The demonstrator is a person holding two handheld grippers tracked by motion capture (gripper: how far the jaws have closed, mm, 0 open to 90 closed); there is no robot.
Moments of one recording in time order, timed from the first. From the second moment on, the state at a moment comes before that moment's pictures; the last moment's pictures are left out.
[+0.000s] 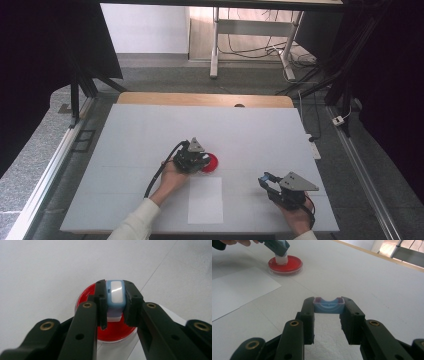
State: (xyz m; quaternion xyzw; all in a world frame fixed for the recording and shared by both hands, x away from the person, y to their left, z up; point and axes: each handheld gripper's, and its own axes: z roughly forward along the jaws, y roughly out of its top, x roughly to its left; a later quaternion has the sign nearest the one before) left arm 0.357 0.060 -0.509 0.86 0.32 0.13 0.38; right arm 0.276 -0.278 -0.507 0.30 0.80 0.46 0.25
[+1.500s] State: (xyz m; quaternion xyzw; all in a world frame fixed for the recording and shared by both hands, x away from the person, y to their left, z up) left arm 0.361 0.068 -0.507 0.84 0.34 0.14 0.39; right arm 0.277 -0.278 -0.508 0.30 0.80 0.46 0.25
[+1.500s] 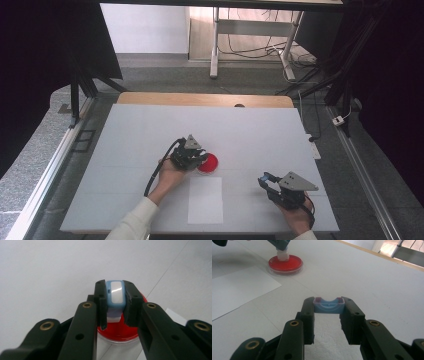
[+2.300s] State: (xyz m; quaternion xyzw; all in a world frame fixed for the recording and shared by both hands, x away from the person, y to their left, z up) left arm 0.360 0.068 -0.508 0.84 0.34 0.14 0.39; right arm 0.277 -0.277 -0.507 0.30 0.80 0.46 0.25
